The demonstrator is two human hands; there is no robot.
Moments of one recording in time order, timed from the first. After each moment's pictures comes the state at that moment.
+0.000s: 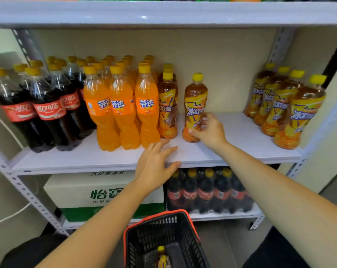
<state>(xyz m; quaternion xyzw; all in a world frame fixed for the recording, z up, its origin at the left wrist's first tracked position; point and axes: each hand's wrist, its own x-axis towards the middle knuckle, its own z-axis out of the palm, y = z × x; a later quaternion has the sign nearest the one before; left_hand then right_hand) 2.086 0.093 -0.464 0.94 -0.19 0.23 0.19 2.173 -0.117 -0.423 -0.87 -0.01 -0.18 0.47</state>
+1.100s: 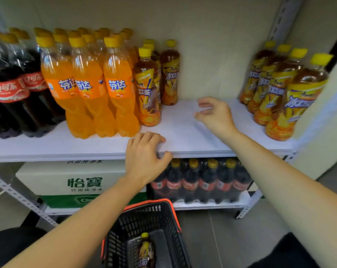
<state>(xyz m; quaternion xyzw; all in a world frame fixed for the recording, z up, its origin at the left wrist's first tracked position) 2.084 0.041 -0.471 0.94 -0.10 0.25 0.21 2.182 -0.181 -0.417 -0.85 -0.04 -0.16 0.50</state>
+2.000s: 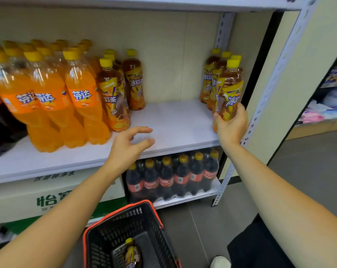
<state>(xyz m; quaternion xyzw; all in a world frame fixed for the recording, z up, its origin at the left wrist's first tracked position) 2.092 0.025 -0.433 0.82 -0.18 0.09 0.53 2.115 -0.277 -0.435 -0.75 0.19 -0.43 0.46</state>
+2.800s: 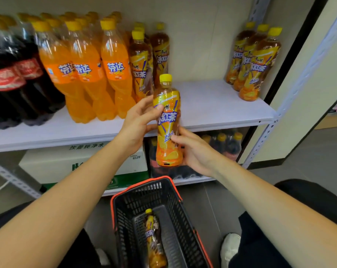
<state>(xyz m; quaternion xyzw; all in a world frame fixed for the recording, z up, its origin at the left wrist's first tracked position) 2.074 0.058 -0.424 0.64 -0.13 -0.02 0.75 2.024 -0.119 -0.460 -0.58 -0.06 0.20 0.79</state>
